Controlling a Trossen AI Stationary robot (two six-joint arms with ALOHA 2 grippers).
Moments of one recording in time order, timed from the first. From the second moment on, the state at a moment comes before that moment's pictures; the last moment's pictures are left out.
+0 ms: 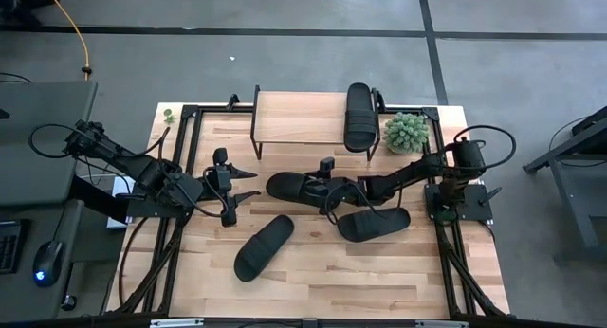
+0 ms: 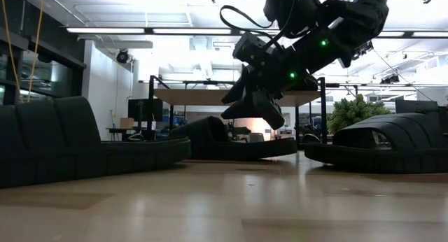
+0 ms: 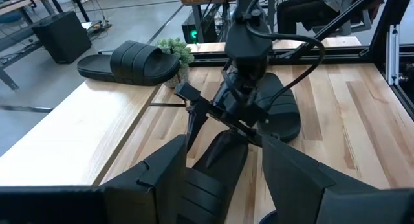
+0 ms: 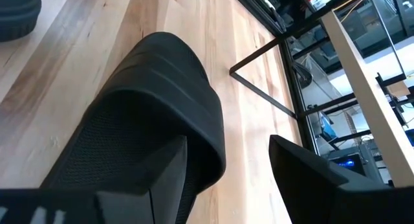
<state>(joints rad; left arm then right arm) -0.36 0.95 0.89 -0.39 -0.70 -0.14 0.09 1.82 0.84 0.49 0.50 -0.61</state>
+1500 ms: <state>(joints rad) -0.36 0.95 0.89 -0.39 -0.70 -0.14 0.05 2.06 1.04 0.54 0.46 -0.50</state>
